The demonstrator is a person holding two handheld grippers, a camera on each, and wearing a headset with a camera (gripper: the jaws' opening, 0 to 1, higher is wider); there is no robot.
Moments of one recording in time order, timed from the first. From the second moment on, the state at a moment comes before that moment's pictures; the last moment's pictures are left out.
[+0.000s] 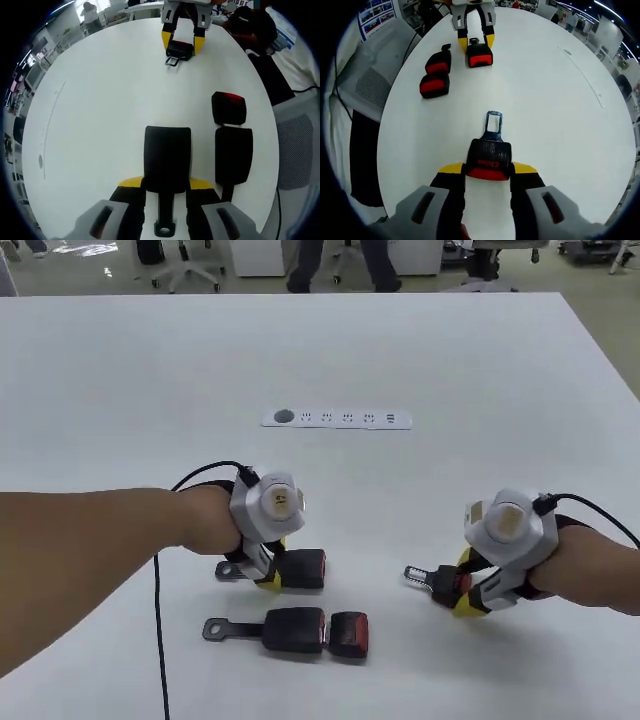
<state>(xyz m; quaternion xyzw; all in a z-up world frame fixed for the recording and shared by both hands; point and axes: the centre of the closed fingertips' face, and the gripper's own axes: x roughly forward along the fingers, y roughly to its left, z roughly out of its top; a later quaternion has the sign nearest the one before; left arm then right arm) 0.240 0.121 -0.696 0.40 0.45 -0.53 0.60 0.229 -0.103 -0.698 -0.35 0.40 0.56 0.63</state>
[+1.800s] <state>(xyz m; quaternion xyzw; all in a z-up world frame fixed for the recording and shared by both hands) 0.241 0.121 -0.701 0.41 0.46 -0.53 0.59 0.232 0.021 -0.694 -0.39 0.33 0.63 0.59</state>
